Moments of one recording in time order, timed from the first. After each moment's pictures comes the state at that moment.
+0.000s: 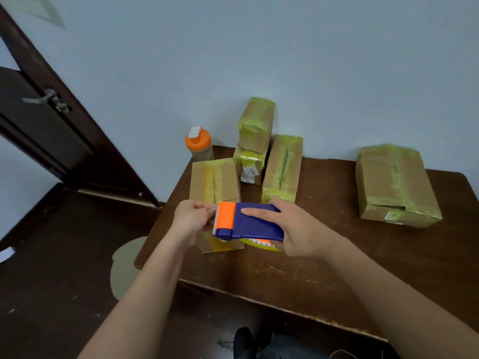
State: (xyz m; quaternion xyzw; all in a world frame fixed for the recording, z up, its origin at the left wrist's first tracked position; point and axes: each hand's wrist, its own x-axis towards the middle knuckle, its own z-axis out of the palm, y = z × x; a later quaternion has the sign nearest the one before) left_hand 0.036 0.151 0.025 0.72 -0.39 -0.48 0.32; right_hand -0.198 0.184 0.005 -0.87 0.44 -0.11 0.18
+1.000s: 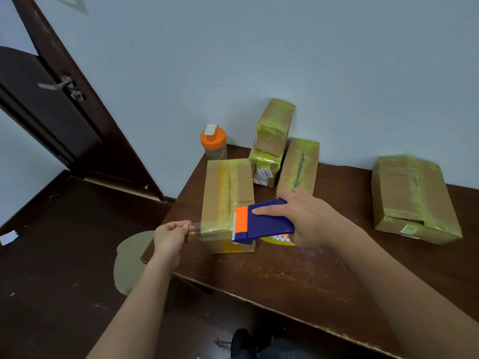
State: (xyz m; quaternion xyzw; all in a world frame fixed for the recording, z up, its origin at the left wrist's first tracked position) left_hand 0.120 0.161 -0.040 0.74 -0.24 -0.46 0.44; right_hand -0.172 0.159 0.050 -0.88 0.45 0.04 0.11
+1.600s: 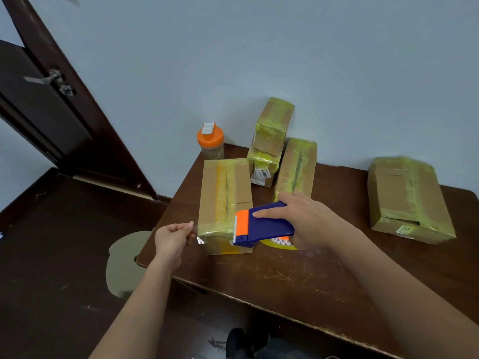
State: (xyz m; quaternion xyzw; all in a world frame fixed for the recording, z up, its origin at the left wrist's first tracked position) left_hand 0.118 0.155 -0.051 0.74 -0.25 -0.46 0.42; right_hand -0.168 0.153 0.043 -0.88 0.46 0.07 0.12
